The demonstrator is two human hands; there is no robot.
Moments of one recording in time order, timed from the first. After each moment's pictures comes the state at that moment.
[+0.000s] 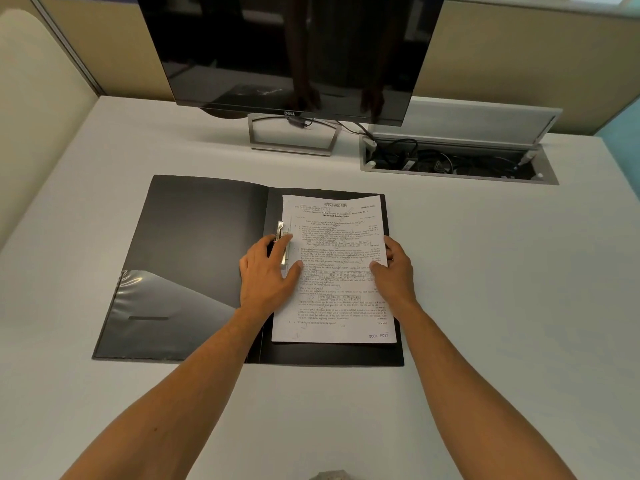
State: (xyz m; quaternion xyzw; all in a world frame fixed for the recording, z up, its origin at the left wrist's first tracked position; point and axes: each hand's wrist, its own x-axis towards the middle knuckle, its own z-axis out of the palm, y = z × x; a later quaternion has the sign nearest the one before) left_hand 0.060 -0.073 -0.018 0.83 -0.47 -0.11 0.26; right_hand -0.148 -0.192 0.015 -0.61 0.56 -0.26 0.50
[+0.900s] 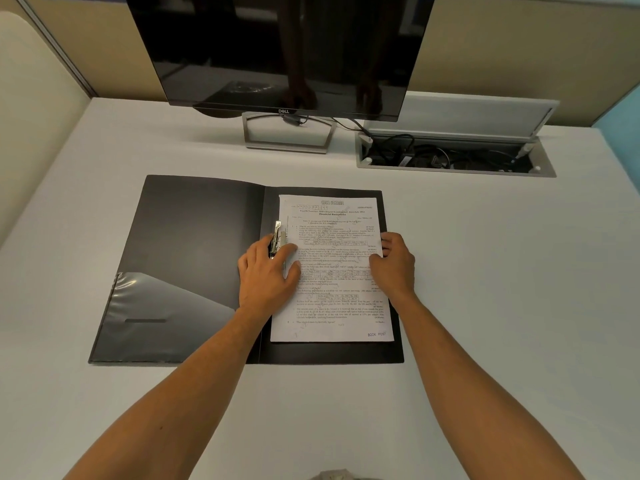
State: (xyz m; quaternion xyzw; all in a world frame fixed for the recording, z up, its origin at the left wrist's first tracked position) left_hand 0.055 -0.073 -0.015 0.84 -0.50 -0.10 0.18; right_hand -0.141 -0.202 0.018 -0.65 0.60 -0.23 0.41
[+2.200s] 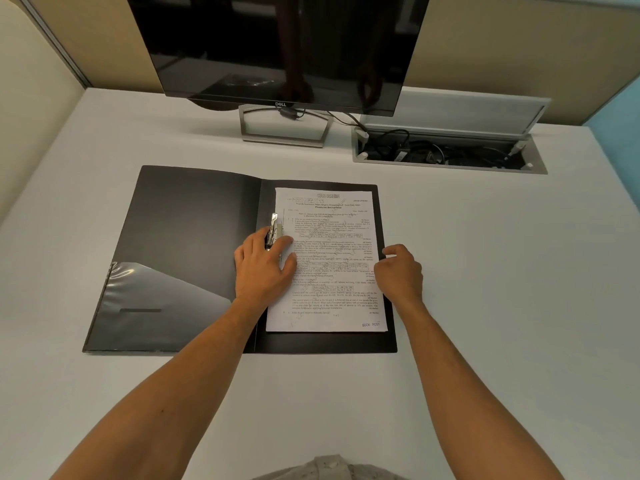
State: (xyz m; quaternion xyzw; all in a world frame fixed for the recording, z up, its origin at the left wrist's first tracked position) left_hand 0.053 -0.073 -0.012 0.84 -0.50 -0.10 0.18; right_hand -0.167 -0.189 0.015 -0.65 0.66 -0.15 0.34
